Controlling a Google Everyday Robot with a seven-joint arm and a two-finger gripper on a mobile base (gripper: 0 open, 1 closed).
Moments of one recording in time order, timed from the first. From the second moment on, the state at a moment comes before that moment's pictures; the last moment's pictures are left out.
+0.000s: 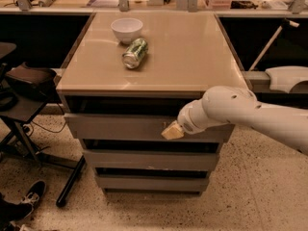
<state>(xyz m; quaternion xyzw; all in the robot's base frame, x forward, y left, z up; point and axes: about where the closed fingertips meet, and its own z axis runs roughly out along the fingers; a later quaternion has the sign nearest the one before) 0.588 -0.072 0.667 -0.46 0.83 0.10 0.30</state>
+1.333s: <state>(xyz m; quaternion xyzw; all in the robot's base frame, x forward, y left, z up) 0.589 -0.074 0.674 -0.46 0.83 0.10 0.30</state>
